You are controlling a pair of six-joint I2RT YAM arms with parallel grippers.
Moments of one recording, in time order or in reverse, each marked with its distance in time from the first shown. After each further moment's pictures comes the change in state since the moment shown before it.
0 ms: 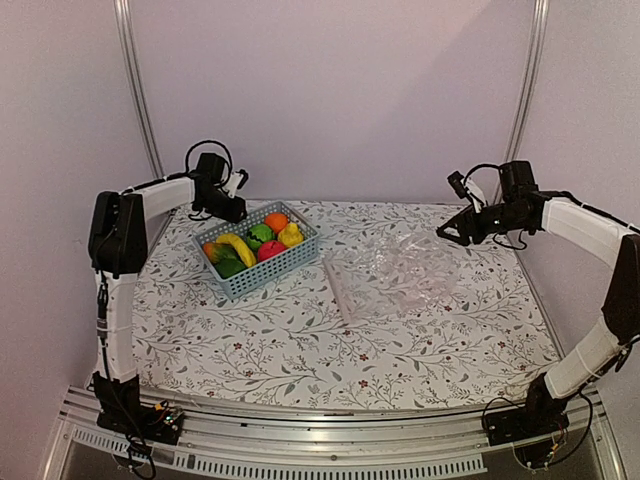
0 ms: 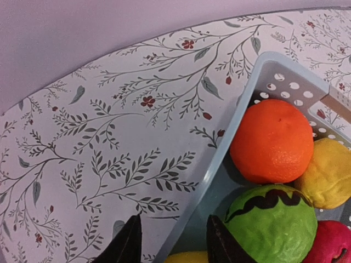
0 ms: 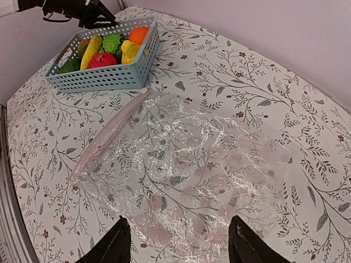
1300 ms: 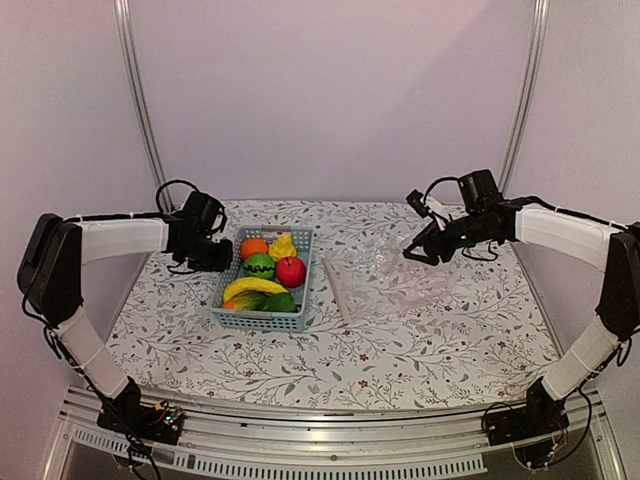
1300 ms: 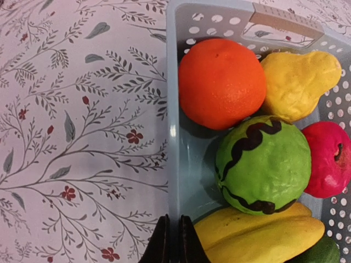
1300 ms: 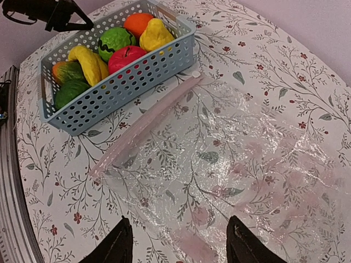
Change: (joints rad) left arm -0.172 -0.597 -0.816 0.093 -0.190 -0.475; right arm 0.230 0.043 -0.023 0.047 0.068 0.004
